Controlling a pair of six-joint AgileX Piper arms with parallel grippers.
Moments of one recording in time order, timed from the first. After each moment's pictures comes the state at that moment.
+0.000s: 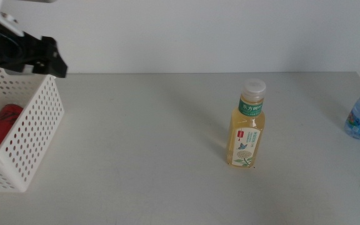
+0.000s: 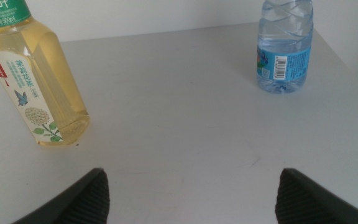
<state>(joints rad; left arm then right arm) 0.02 1.48 -1.41 -0.25 0.97 0.35 0.05 -0.01 0.03 0.02 0.31 0.12</state>
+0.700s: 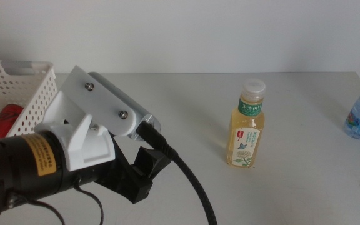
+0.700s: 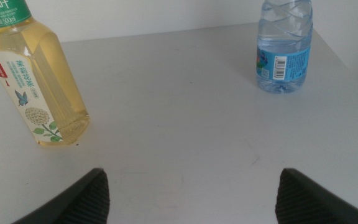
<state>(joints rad) -0.74 1.01 -0.71 -0.05 0.25 0.08 0.05 -0.01 0.03 0.02 0.31 0.12</state>
